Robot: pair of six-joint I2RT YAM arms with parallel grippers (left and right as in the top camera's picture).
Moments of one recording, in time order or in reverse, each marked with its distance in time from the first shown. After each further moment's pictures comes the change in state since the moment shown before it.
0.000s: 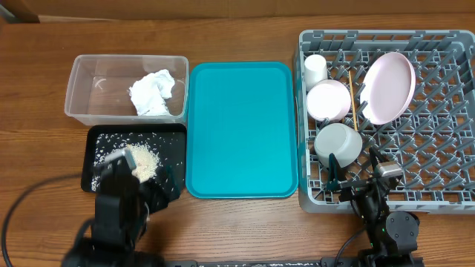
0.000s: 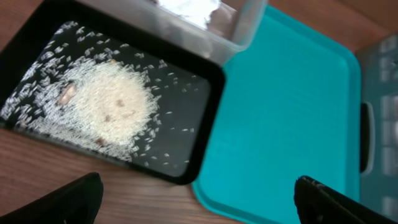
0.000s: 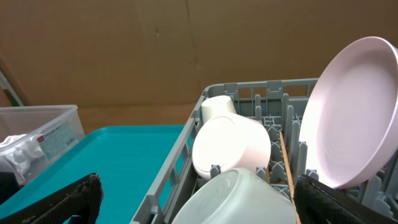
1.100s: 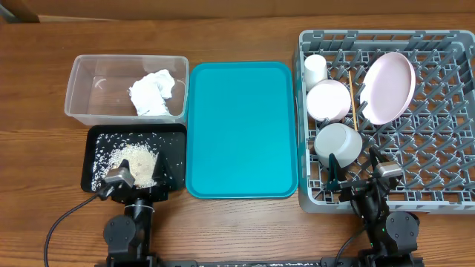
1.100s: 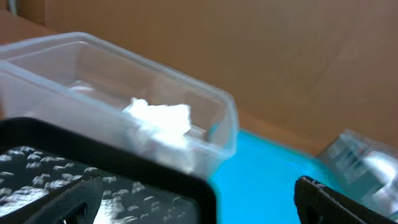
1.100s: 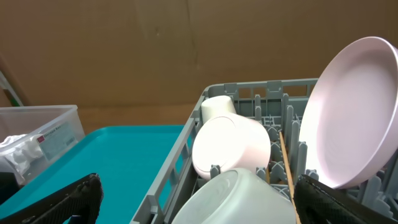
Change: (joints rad) left arm 0.257 -0.533 -0.755 0.916 0.167 0.250; right arm 0.000 0.000 0.000 0.000 0.000 0.000
